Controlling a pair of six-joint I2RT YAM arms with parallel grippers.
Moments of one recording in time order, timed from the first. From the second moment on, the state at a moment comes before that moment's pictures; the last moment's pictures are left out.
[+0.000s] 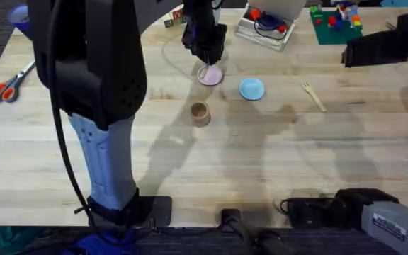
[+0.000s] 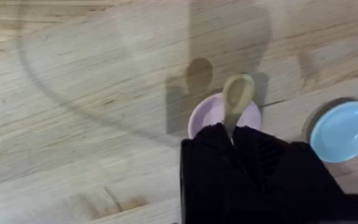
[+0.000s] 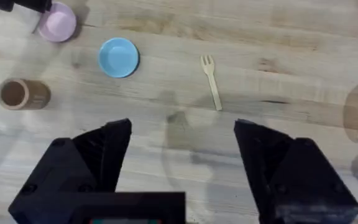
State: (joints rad) left arm -0.40 2.15 1.85 -1.05 0.06 -0.15; right arm 0.00 1.07 1.42 -1.29 -0.06 -0.05
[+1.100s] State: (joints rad) left arm -0.40 2.15 1.82 -1.05 0.06 -0.16; right arm 0.00 1.07 1.42 -1.29 -0.06 -0.05
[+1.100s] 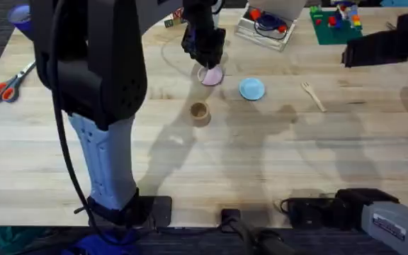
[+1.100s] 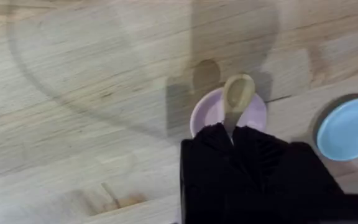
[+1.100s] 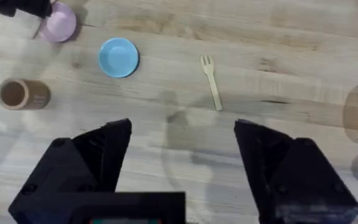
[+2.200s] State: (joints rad) left arm -0.40 2.15 1.77 -1.02 0.06 -0.17; right arm 0.00 1.07 1.42 -1.29 -0.06 -0.05
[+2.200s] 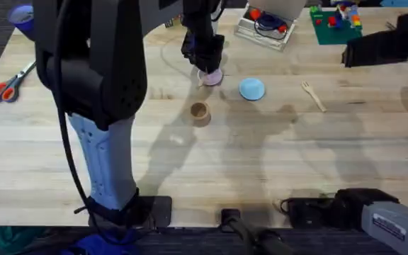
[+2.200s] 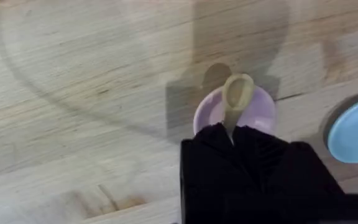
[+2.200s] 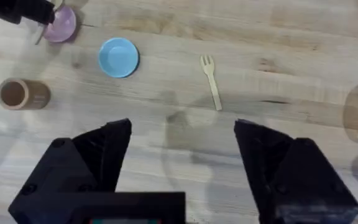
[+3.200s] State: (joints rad) left arm -0.40 2.15 1.77 -1.01 0.09 -0.18; right arm 0.00 1.07 1.42 -1.29 -0.06 -0.05
